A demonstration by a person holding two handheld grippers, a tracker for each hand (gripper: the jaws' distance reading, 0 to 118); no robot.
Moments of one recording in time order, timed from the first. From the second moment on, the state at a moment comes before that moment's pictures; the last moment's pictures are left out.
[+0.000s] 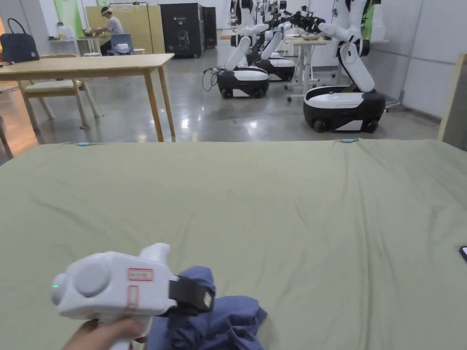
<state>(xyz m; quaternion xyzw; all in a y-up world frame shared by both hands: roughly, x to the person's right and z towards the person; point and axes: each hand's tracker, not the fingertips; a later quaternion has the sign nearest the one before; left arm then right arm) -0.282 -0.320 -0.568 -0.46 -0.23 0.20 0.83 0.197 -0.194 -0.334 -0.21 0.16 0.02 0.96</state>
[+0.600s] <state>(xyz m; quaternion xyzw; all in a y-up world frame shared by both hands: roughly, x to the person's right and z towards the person) -0.337 -0.275 -0.531 -0.37 -0.22 0.25 0.87 0.228 -0.197 -0.317 -0.21 0.11 0.01 0.97</state>
